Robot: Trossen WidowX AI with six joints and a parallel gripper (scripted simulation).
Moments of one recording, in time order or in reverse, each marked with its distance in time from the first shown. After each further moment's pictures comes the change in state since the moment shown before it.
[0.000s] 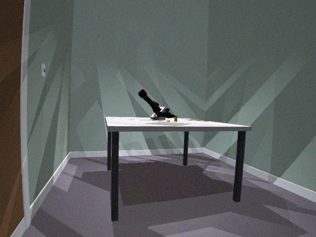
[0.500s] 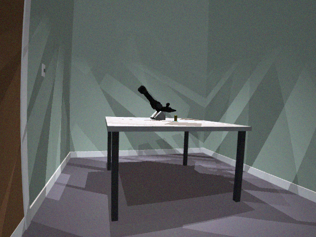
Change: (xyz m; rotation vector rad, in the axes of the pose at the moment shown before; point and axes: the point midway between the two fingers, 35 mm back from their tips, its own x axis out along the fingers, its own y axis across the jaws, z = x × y) arm -0.004 -0.008 0.063 -0.033 -0.008 -0.014
